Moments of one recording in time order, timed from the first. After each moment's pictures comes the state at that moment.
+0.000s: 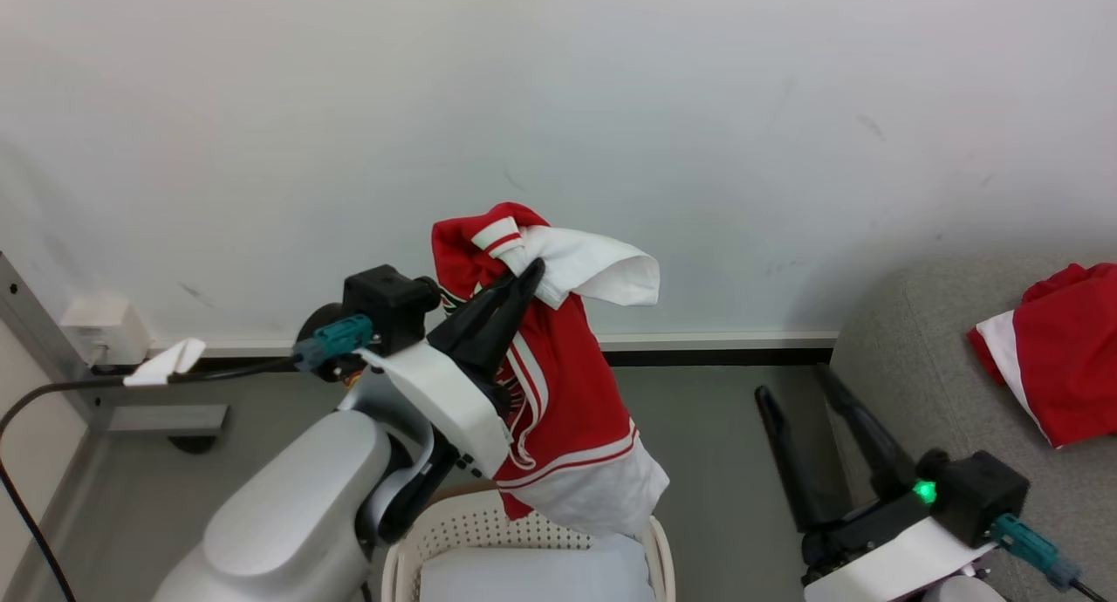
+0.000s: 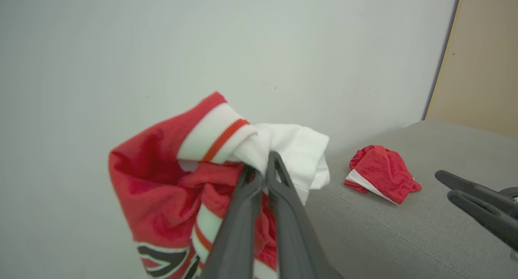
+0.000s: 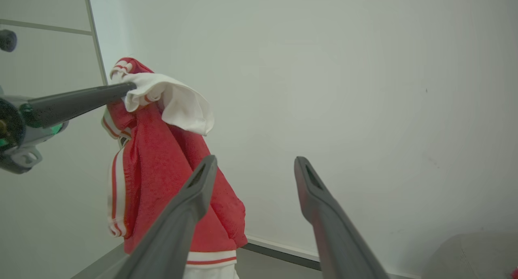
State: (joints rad) left arm -0.69 0.35 -0.77 0.28 -0.69 0.01 -0.14; right arm -0.23 -0.20 0.41 0.17 0.50 0.13 -0.26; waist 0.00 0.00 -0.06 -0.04
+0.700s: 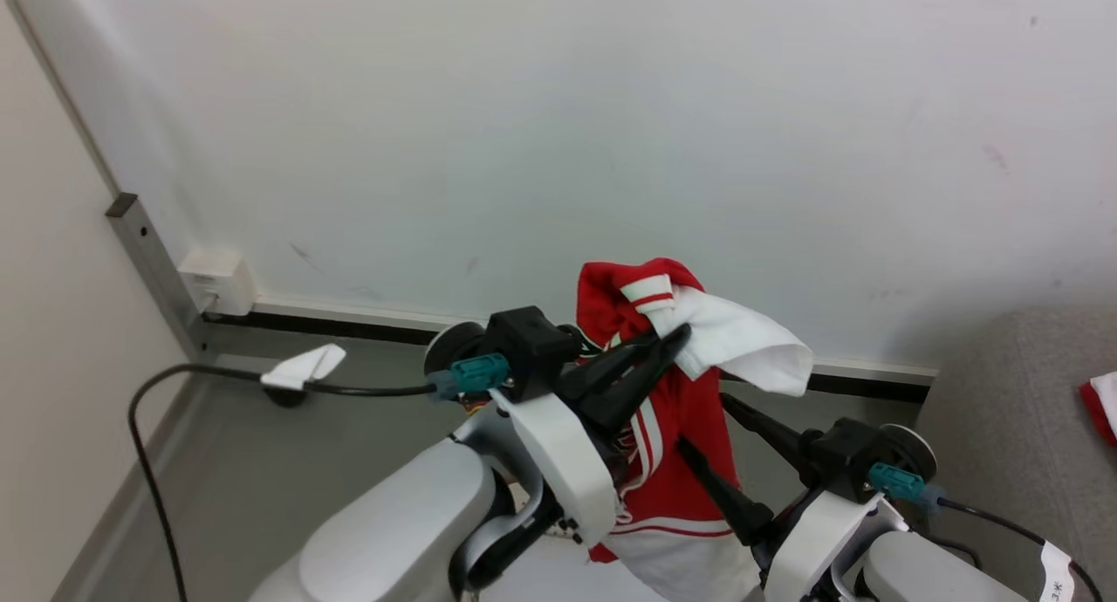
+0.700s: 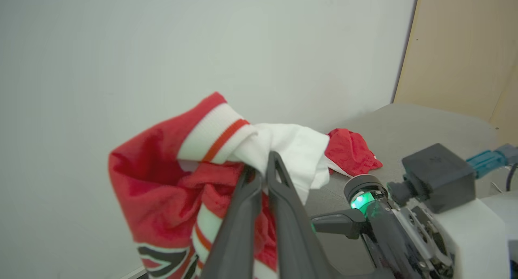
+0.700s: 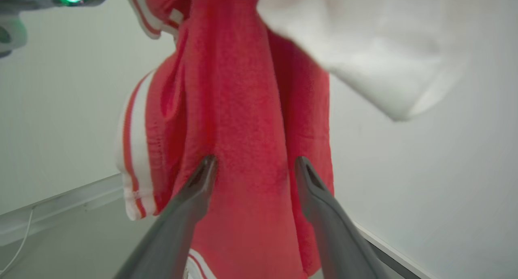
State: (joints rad) left arm -0.71 0.26 -0.91 0.20 -0.66 -0.05 -0.08; right arm -0.56 -0.29 0.94 0.49 0.69 0.13 -0.26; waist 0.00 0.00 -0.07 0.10
